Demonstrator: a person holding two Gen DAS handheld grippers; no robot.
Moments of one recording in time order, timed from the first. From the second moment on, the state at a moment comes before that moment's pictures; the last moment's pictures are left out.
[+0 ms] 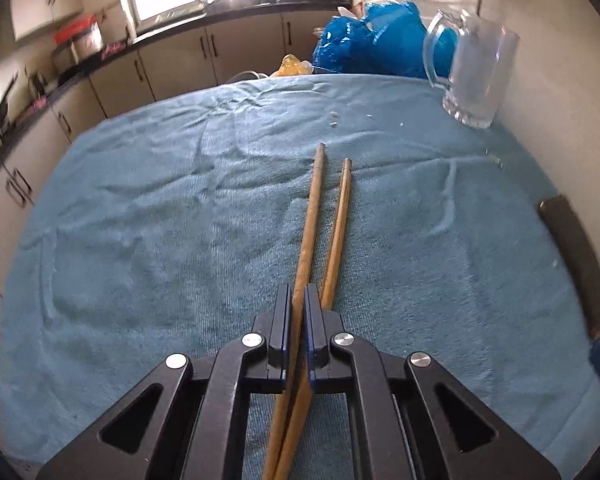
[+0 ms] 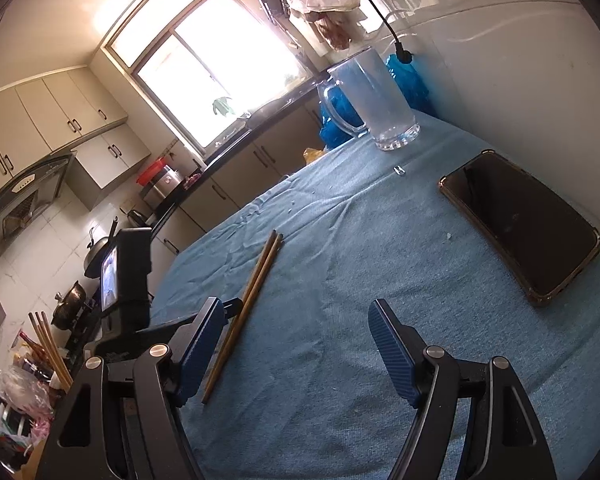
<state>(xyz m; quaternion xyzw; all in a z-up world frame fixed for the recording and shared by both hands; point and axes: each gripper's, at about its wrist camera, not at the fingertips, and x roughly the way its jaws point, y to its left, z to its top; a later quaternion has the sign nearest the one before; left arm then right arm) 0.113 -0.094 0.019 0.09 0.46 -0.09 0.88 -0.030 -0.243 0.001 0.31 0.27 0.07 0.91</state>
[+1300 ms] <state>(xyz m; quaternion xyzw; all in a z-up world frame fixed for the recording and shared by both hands) -0.027 0.018 0.020 -0.08 0.51 -0.11 0.85 0.115 -0.125 -0.014 0.08 0.52 0.07 0.85</state>
